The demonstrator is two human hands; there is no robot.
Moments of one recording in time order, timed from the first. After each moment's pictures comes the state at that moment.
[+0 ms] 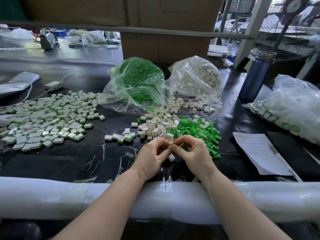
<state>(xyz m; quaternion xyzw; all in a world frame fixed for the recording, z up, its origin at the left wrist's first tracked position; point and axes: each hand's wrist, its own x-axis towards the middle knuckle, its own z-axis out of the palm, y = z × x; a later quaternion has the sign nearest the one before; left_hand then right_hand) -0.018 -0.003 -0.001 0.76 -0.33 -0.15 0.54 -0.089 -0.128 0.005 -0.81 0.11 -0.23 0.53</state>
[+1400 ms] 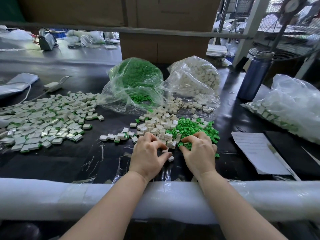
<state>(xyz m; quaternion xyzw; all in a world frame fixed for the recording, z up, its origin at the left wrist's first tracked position) -0.016 -0.005 -0.010 0.88 -0.34 0.07 0.33 -0.084 -0.137 -0.005 -0.91 0.29 -0.22 0.19</state>
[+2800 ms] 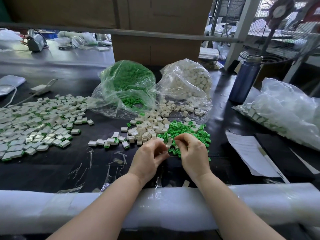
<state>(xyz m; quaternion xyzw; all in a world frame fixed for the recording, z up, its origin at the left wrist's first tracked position) -0.017 -0.025 -0.003 0.81 -0.37 -0.02 0.46 -0.087 -0.145 0.003 -0.87 0.18 -0.31 0.33</state>
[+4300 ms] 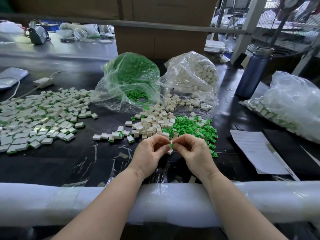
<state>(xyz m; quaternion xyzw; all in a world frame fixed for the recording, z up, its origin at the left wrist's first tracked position) -0.012 -0.016 -0.007 0.73 -0.30 -0.15 0.59 -0.091 -0.139 -0.001 -0.81 0.12 -0.24 0.52</state>
